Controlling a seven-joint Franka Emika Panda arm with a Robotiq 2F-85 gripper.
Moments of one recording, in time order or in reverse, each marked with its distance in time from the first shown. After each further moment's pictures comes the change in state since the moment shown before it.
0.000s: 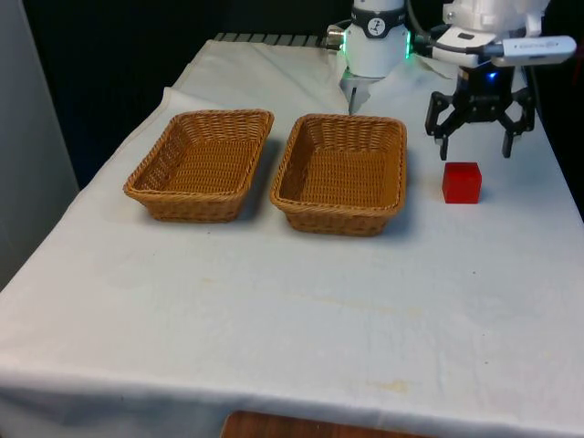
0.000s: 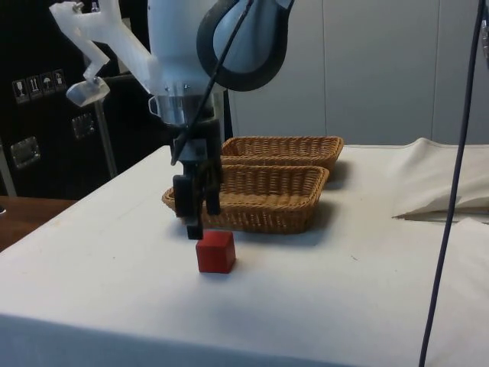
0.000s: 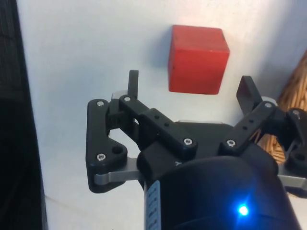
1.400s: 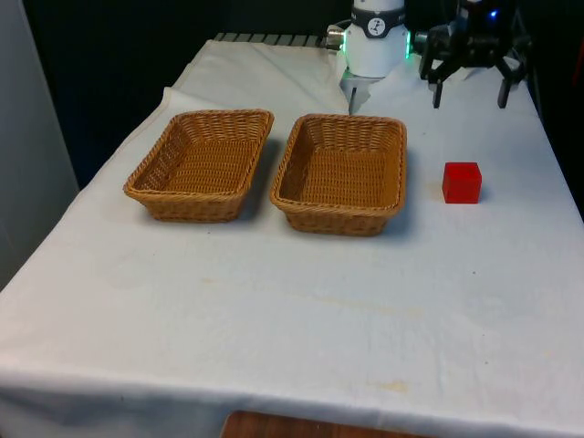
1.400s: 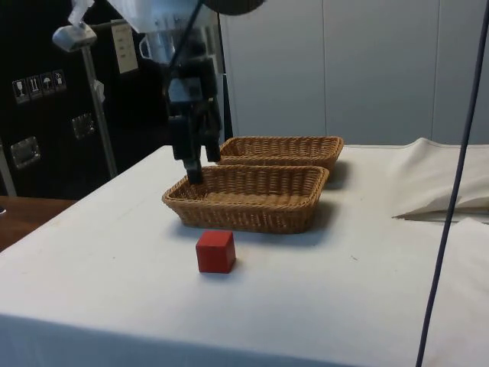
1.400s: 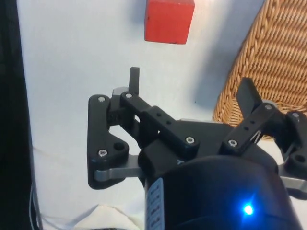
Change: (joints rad) arm 0.000 -0.158 -0.031 0.046 -0.090 -0.259 0.049
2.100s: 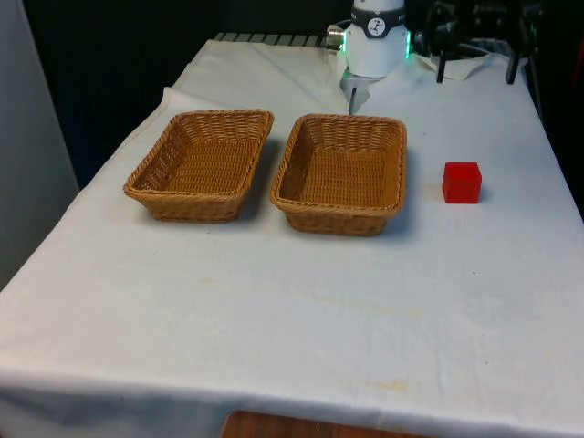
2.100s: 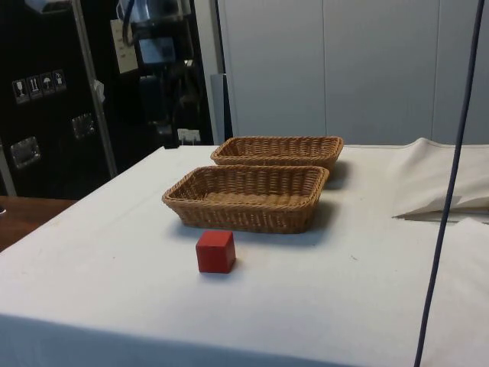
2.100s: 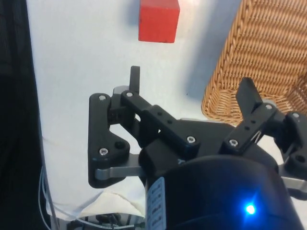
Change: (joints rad) arm 0.001 0.002 -0.023 0.152 -0.001 -0.159 0.015
